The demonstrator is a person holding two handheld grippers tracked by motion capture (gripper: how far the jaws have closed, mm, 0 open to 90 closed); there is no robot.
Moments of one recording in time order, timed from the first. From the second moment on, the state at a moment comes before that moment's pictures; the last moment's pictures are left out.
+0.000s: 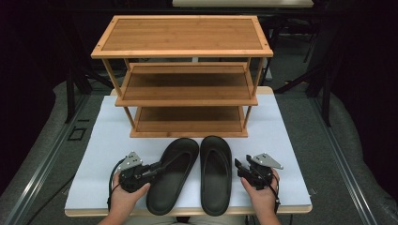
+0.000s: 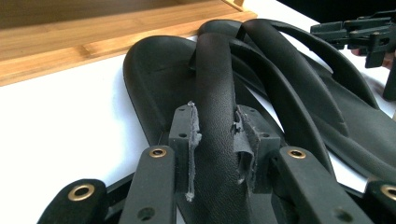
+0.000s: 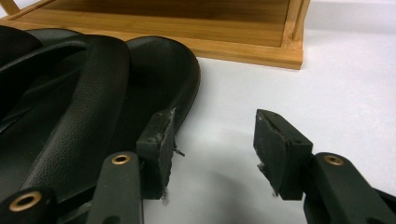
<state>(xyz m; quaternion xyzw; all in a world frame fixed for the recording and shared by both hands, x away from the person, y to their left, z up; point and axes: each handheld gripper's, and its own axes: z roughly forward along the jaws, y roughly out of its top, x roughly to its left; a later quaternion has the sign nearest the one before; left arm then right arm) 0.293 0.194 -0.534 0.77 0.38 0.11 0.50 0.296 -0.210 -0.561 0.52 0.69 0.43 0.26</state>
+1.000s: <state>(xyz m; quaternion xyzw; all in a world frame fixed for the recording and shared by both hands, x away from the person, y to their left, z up) 0.288 0.201 -0.523 0.76 0.37 0.12 0.51 0.299 -0.210 -0.563 0.52 0.69 0.44 0.25</state>
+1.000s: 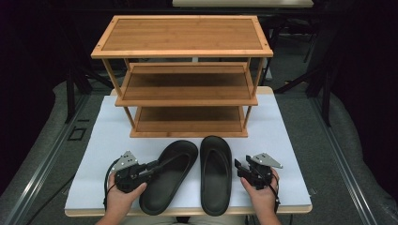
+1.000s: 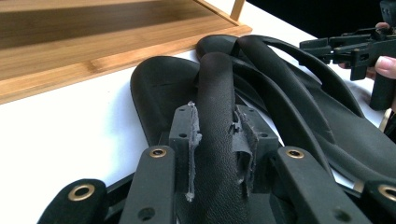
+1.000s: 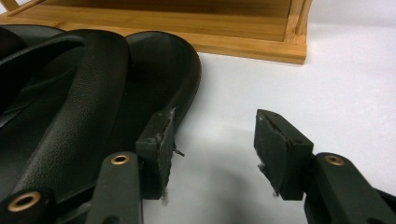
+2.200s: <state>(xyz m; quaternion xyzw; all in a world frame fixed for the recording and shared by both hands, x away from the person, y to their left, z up) 0.287 0.212 -0.515 0.75 0.38 0.13 0.52 0.299 -0.212 -0.563 0.53 0.69 0.44 0.24</state>
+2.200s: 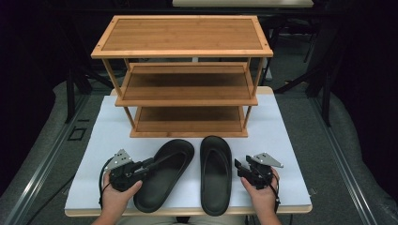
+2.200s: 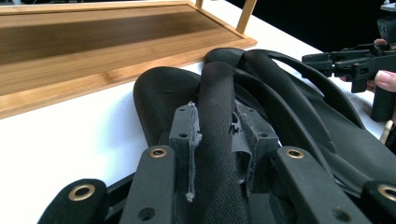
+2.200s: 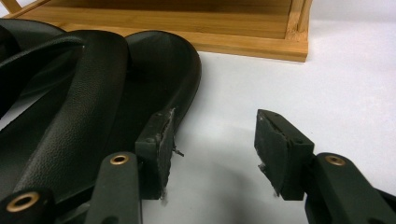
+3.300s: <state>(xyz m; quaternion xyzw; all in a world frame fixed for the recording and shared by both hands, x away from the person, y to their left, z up) 0.287 0.216 -0.511 0.74 0.38 0.13 0.53 0.300 -0.212 -0.563 0.53 0.69 0.43 0.24</state>
